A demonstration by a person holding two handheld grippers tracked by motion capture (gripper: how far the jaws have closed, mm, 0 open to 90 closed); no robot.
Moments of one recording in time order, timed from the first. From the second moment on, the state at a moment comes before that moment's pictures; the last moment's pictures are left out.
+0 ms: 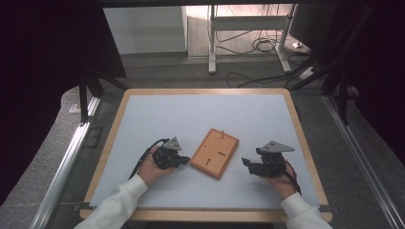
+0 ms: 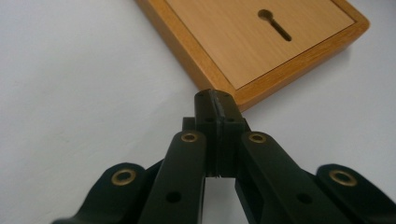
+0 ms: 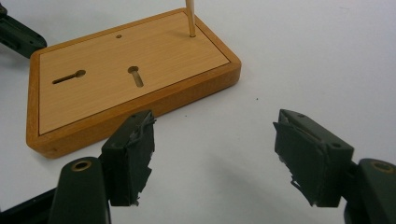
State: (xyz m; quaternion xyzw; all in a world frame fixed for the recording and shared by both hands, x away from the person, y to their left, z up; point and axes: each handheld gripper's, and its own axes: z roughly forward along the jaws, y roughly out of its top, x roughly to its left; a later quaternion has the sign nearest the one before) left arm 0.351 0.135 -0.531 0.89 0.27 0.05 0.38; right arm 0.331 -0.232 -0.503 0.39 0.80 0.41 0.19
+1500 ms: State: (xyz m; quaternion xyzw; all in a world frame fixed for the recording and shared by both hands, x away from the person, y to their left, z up) left arm 0.340 0.167 -0.522 0.83 0.35 0.11 0.41; right arm 0.410 -0.198 -0.519 0.42 0.82 0.34 0.19
